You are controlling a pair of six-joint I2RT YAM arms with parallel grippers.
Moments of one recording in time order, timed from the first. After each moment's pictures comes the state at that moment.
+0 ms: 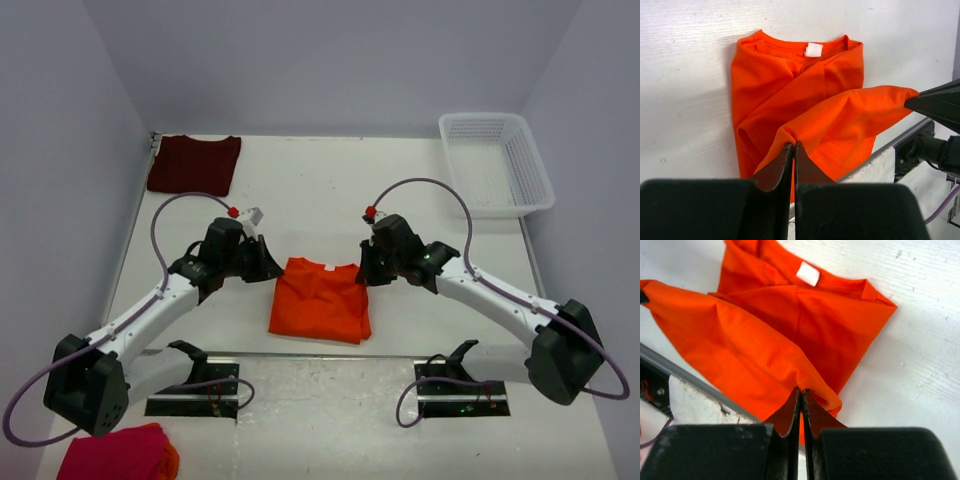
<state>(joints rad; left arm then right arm) -0.44 1.10 0.64 -0.31 0.32 -0.61 0.70 1.27 0.85 -0.49 -0.11 0.55</state>
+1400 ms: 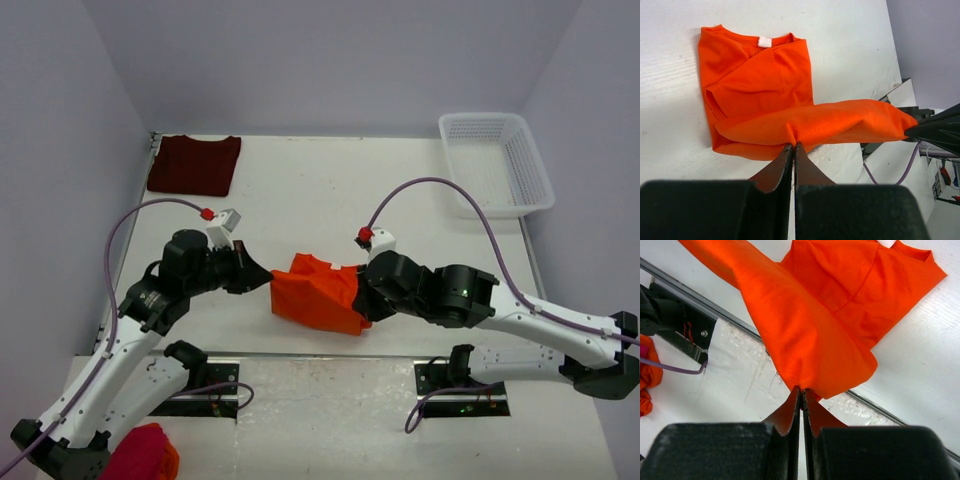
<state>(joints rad) -0.47 0.69 0.75 -0.61 0.37 -0.61 1.23 1.05 1.15 -0.94 0.25 0.78</state>
